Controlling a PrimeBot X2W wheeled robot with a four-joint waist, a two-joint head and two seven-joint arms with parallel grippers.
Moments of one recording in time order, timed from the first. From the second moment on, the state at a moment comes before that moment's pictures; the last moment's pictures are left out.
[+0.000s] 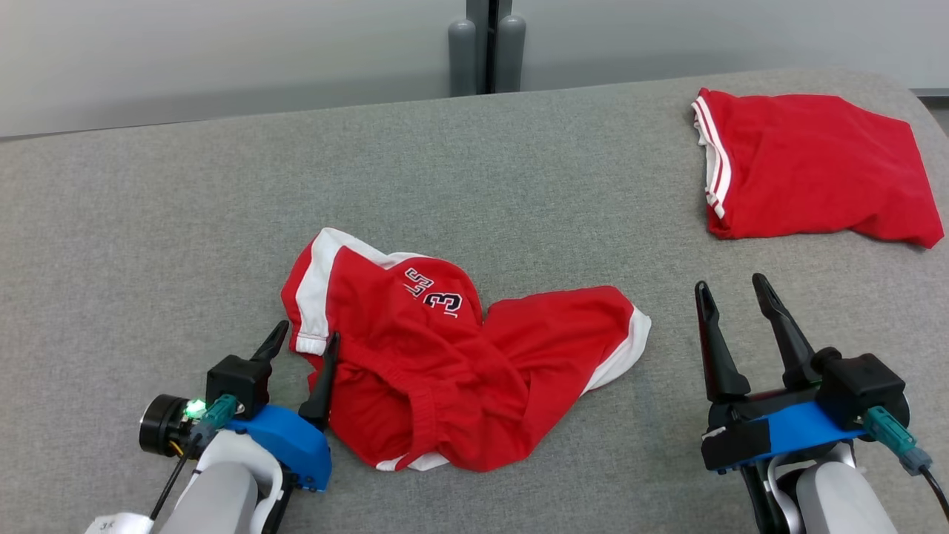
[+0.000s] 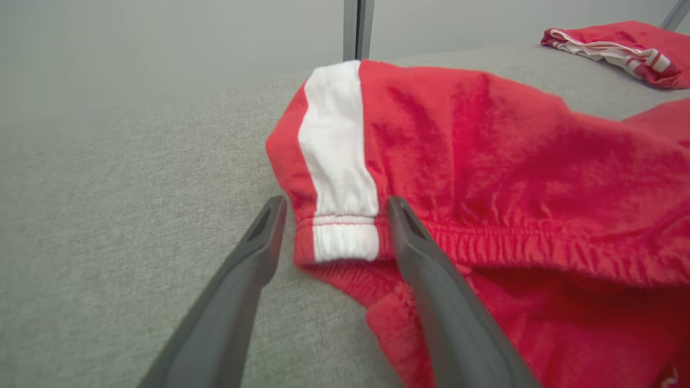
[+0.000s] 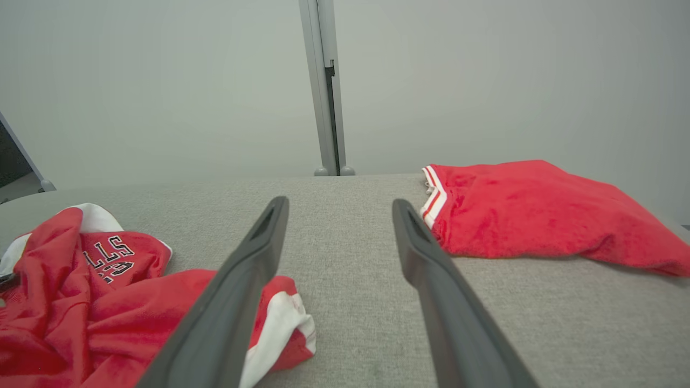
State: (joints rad) left arm -0.36 0.20 -0.35 0.70 -0.27 -0.13 -0.26; right arm -0.19 -0.05 0.03 0.22 0.14 0.13 -0.26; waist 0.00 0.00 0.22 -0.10
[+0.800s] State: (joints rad) left arm -0.58 0.32 -0.42 0.82 -0.49 -0.13 -0.26; right arm -0.20 -0.05 0.02 0.23 0.15 0.13 -0.26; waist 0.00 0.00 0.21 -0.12
